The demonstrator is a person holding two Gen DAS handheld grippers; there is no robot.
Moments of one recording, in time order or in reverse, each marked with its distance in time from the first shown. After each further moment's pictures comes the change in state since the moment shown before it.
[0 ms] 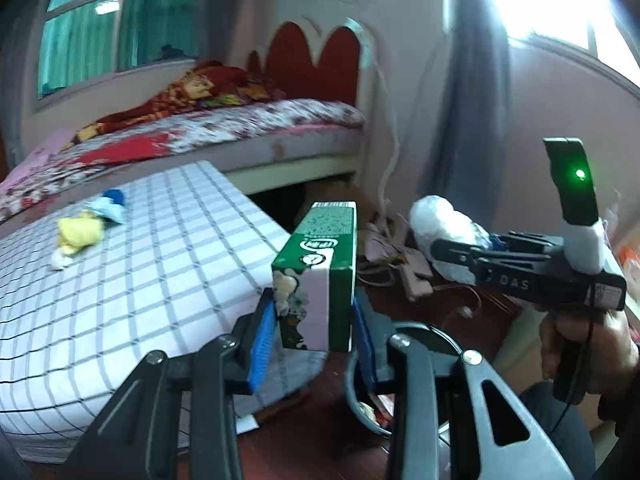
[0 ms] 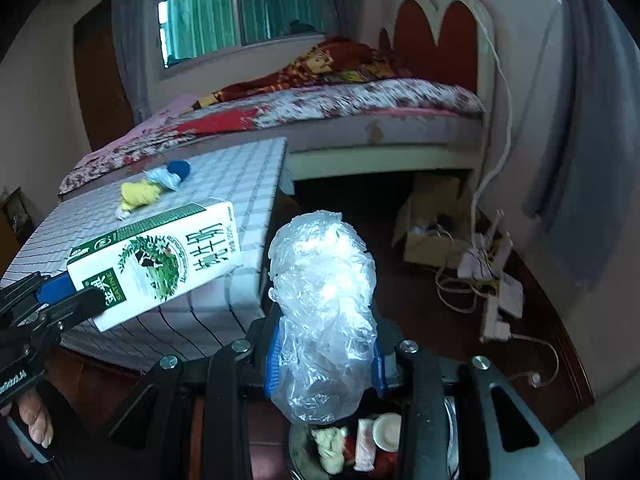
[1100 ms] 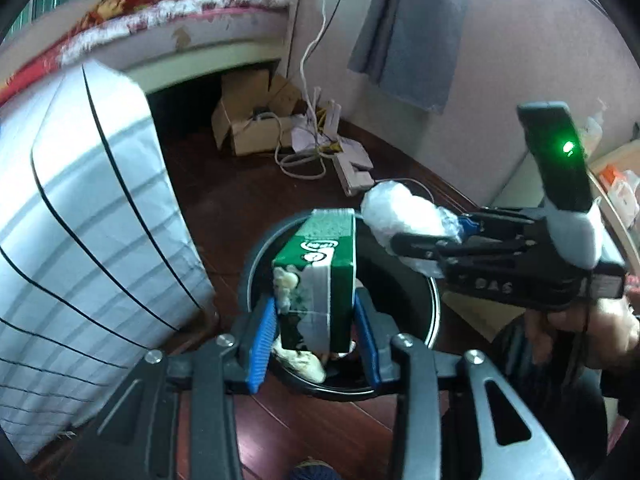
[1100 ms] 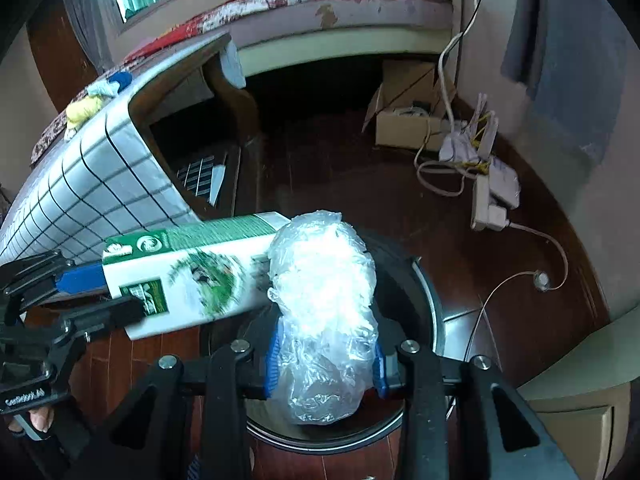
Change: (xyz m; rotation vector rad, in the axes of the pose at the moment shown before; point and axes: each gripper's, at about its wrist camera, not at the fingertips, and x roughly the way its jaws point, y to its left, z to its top) left arm 0.113 -0.072 -0.072 0.040 0.345 -0.201; right arm 0.076 -0.077 -0.117 0.058 0.326 -0.047
